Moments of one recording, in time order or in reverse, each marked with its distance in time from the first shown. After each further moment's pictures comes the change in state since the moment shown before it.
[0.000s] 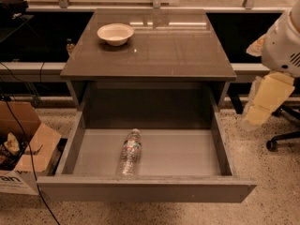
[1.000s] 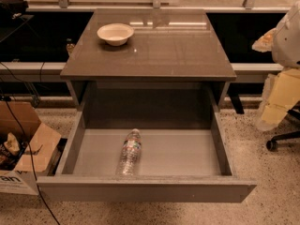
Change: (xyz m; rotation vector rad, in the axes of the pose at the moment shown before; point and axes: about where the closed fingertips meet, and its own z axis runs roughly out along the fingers) arm 0.012 -0.002 -0.013 -0.003 0.043 -0.069
